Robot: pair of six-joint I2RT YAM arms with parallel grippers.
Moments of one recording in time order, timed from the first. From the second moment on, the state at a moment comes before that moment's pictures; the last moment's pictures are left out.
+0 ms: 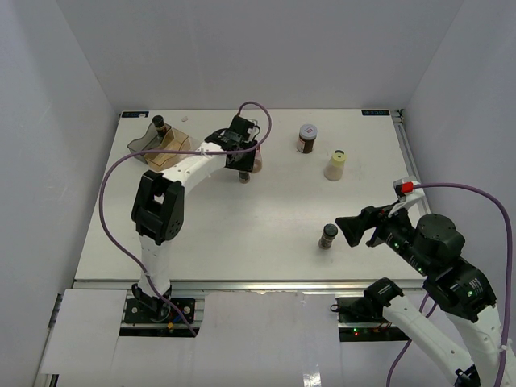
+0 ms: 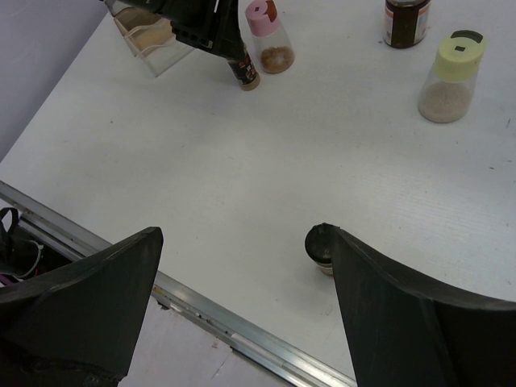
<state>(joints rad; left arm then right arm) -0.52 2.04 1.68 -0.58 -0.15 -0.22 0.59 0.41 0.95 -0.80 -0.01 0.32</state>
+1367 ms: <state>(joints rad) 0.11 2.04 1.86 -0.50 -0.22 -0.36 0.59 0.41 0.96 -0.82 0.08 0.27</state>
